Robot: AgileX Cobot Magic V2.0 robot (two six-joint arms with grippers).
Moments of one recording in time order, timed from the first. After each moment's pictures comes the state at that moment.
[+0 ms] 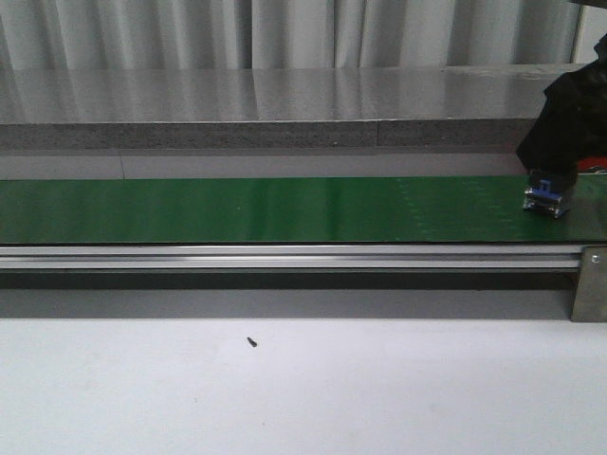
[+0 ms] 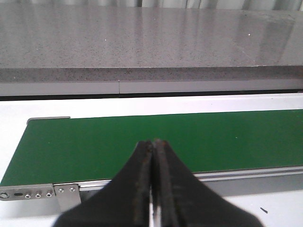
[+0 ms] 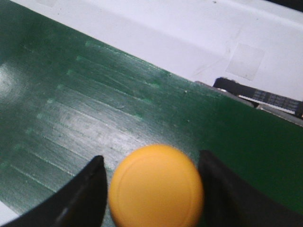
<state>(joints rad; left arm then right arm) -0.06 0.34 -0.50 -0.18 0.48 0.09 -0.08 1.61 -1.01 0.87 0.52 -1.10</state>
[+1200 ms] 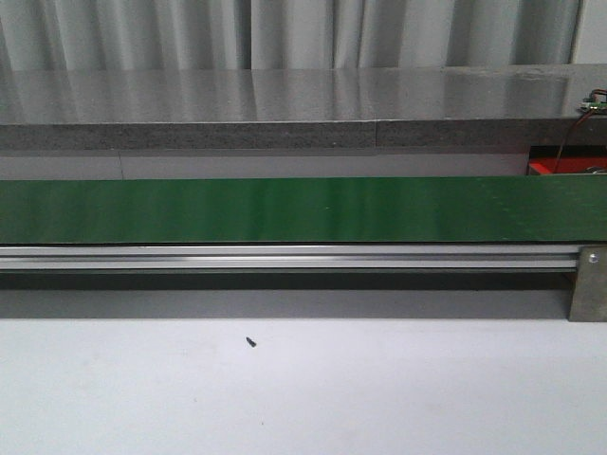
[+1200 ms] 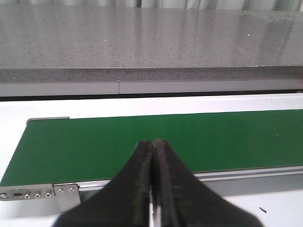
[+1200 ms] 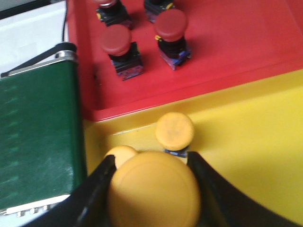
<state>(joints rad) -0.06 0.34 -0.50 -0.18 0.48 0.09 -0.65 1.31 -0.93 0.61 0.65 -0.64</state>
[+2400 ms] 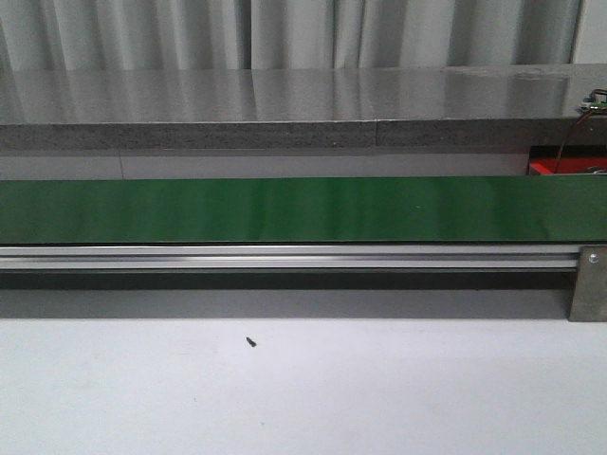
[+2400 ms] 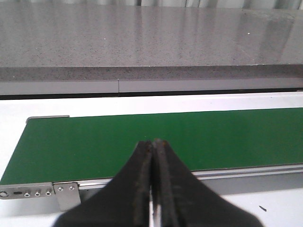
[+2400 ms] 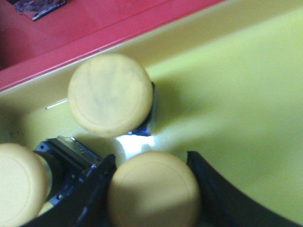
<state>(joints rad) -0.06 0.34 -0.50 -0.18 0.49 0.09 -0.61 1.59 -0.80 0.63 0.37 -0.67</state>
